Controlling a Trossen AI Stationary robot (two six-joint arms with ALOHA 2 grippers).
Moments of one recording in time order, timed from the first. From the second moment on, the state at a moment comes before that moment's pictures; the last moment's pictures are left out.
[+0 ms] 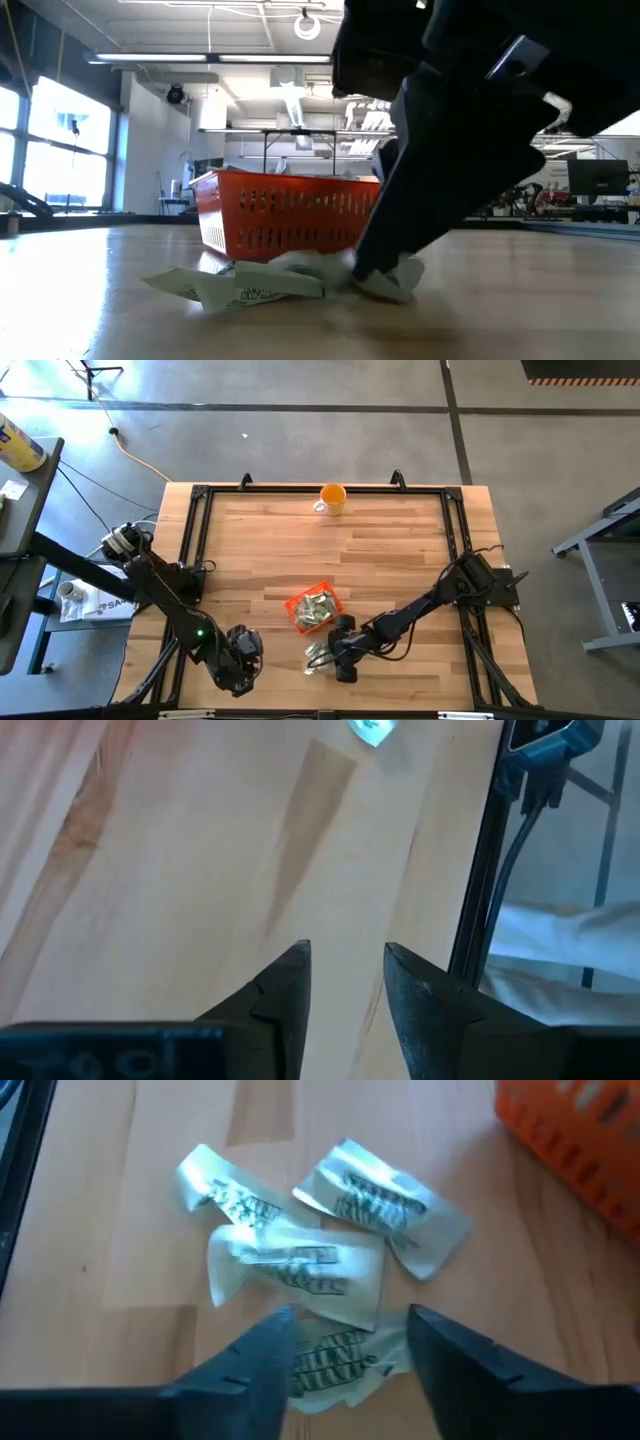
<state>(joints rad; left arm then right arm) -0.85 1.52 0.94 -0.45 -0.25 -1.16 0.50 2.06 1.19 -0.05 0.15 0.53</state>
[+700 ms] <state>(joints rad) -0.85 1.52 0.94 -0.45 -0.33 -1.15 0.56 1.82 1.18 -0.32 -0.04 0.55</state>
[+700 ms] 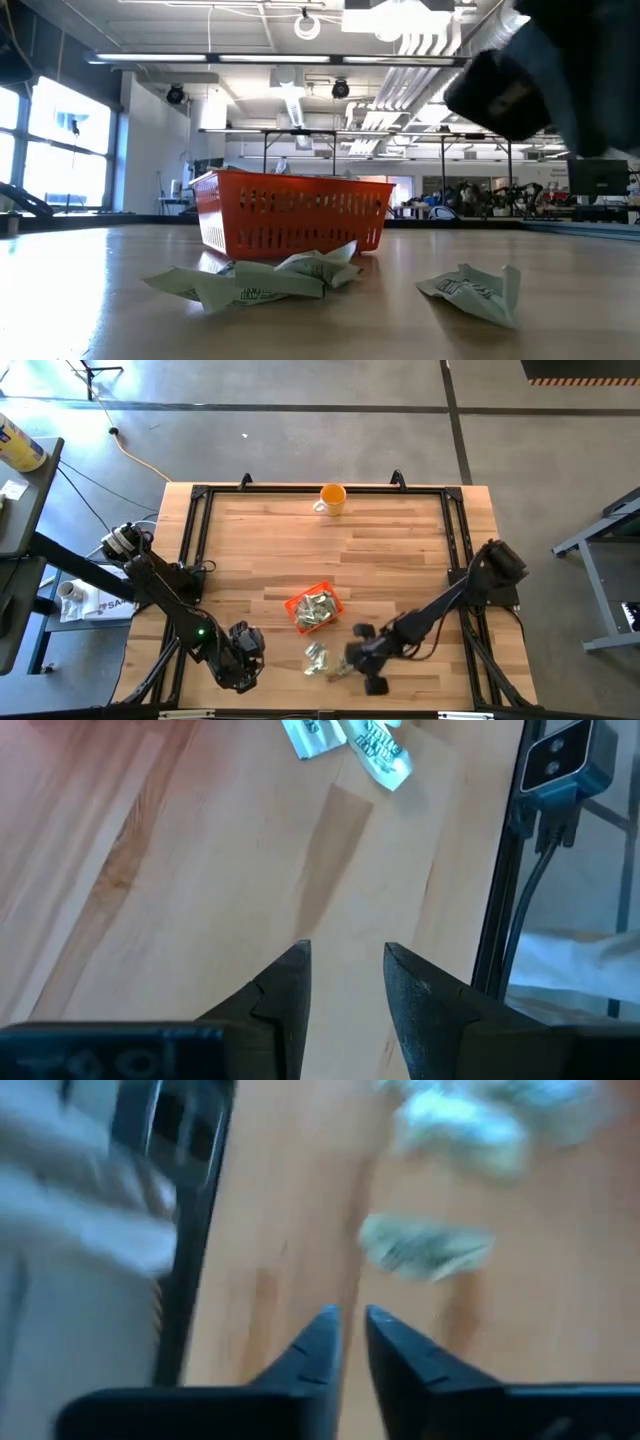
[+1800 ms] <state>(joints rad) -0.84 1.52 0.94 -0.45 -0.33 -1.26 0.49 2.03 1.19 -0.23 0.04 0.11</state>
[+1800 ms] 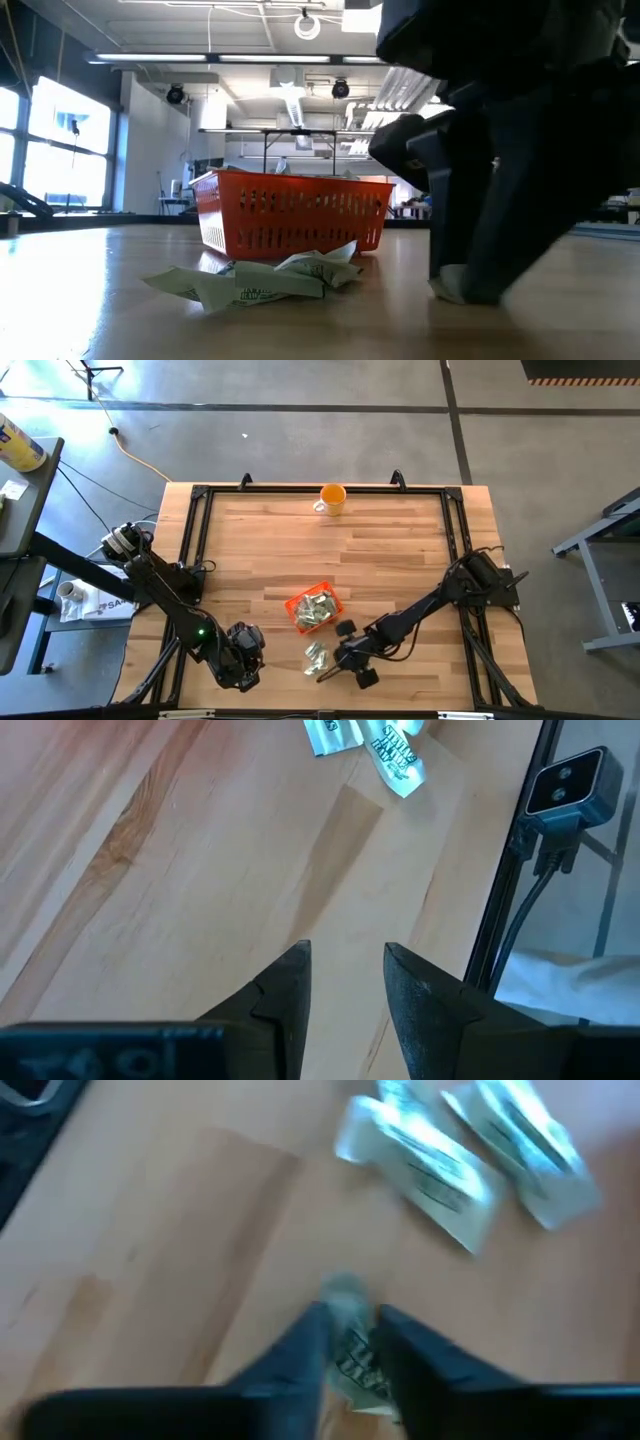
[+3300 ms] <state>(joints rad) -0.51 1.93 1.22 -0.28 -0.17 -0.75 0.49 1.81 1.48 -1.07 0.41 0.83</state>
